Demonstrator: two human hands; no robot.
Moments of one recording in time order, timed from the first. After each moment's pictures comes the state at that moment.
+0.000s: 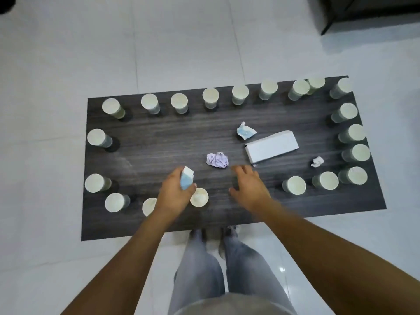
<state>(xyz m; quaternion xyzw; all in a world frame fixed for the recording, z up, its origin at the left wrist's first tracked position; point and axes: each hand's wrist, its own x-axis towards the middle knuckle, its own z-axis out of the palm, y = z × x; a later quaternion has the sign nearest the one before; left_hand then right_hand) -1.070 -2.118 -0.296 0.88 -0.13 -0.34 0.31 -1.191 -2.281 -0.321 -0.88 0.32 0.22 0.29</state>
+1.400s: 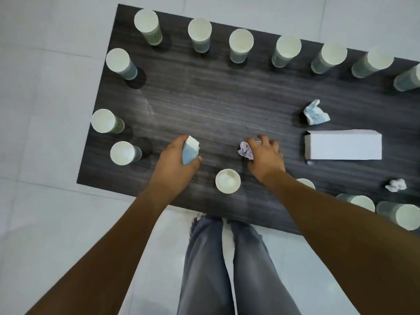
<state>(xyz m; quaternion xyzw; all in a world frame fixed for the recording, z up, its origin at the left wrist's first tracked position) -1.031 -2.061 -0.385 0.89 -0.01 -0.32 0.31 -1.103 -2.267 -0.481 -0.91 0.22 0.29 0.19</state>
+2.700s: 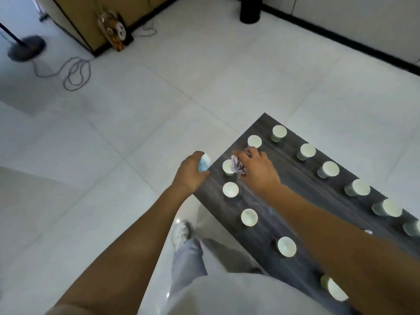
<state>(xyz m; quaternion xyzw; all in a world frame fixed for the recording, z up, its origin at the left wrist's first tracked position) -1.001 -1.827 -0.164 0.90 0.16 -0.16 0.36 -0.963 -2.018 -0.198 -0.96 -0.17 0.13 0.15</state>
